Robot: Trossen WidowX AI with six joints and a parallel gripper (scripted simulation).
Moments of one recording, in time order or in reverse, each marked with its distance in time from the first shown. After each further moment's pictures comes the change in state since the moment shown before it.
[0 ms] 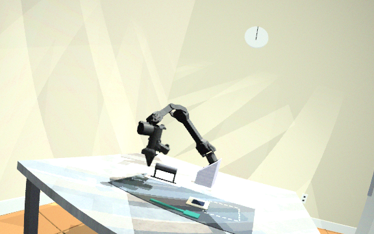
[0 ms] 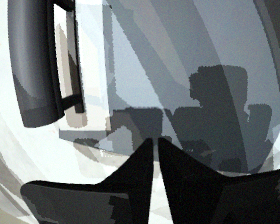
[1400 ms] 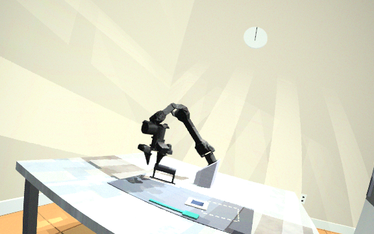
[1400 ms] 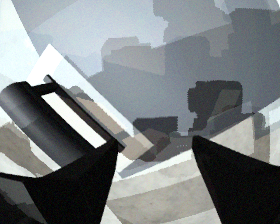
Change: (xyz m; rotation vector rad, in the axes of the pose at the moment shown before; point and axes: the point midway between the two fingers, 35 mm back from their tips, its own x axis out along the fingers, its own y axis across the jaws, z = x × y) arm -0.010 0.019 0.018 0.741 -0.005 0.002
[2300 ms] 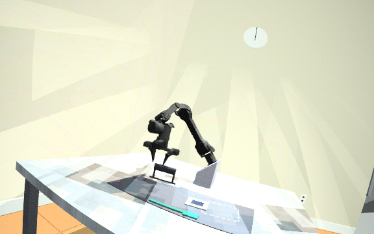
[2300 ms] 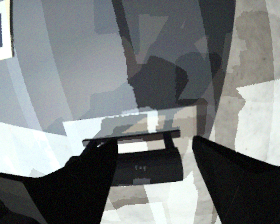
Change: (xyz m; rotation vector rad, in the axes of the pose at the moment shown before) arm -0.010 0.035 -0.001 0.936 0.002 0.001
